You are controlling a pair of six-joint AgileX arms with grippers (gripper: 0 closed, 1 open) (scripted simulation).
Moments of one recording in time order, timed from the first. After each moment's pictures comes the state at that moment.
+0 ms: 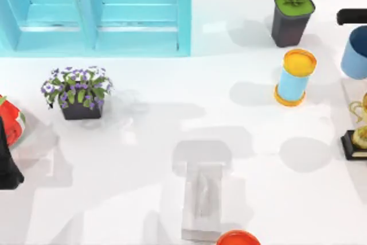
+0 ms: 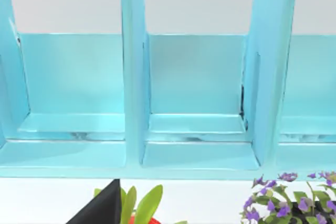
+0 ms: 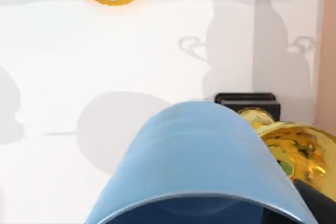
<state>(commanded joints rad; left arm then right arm) 0.00 0.00 0.00 0.00 0.00 0.00 0.18 1.77 1.70 -1.31 0.04 0.19</state>
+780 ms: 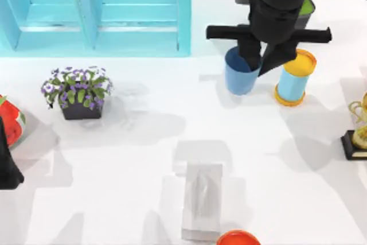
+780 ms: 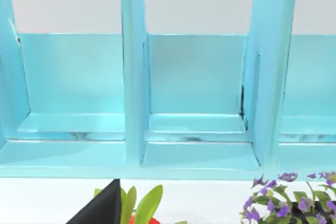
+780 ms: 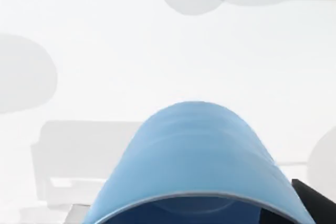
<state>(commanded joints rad) 0.00 0.00 0.00 0.00 0.00 0.00 0.49 2.22 2.11 -1.39 -0.02 0.51</state>
